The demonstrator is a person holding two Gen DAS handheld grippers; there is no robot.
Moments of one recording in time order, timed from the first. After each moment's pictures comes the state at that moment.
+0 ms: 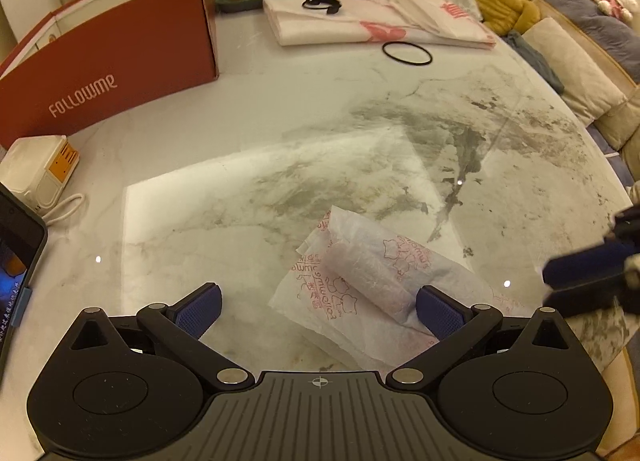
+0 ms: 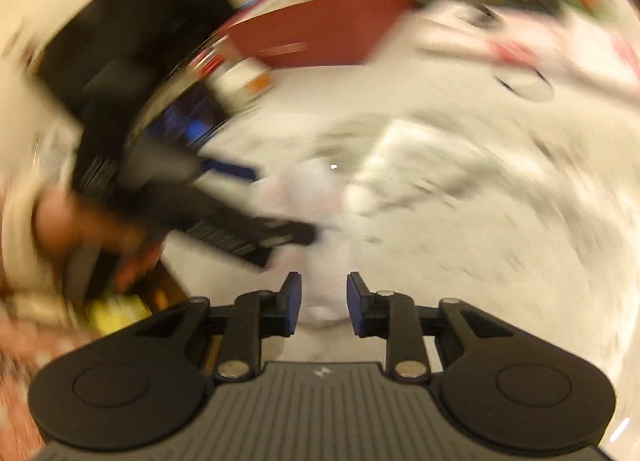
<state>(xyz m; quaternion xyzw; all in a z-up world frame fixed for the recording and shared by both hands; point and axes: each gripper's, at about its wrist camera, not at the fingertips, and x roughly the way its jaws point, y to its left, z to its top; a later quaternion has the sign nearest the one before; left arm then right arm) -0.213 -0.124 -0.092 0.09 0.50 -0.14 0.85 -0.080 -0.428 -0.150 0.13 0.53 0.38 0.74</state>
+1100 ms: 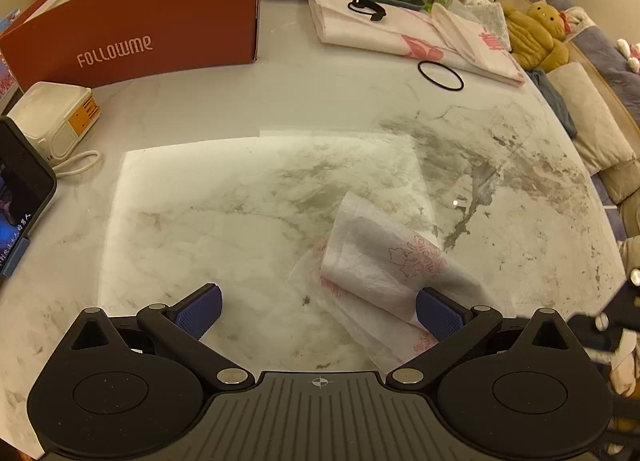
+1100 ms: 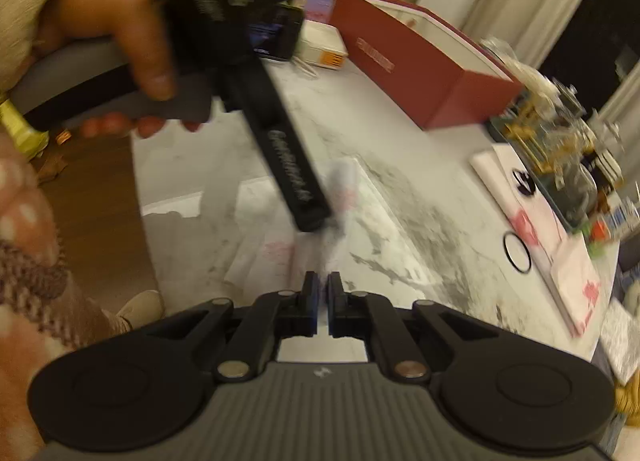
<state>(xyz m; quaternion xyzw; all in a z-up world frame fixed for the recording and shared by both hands) -0.207 -0.108 -0.090 -0.01 0.53 -0.09 0.84 -0.154 -0.336 -0.124 -0.31 0.32 0.44 0.78</state>
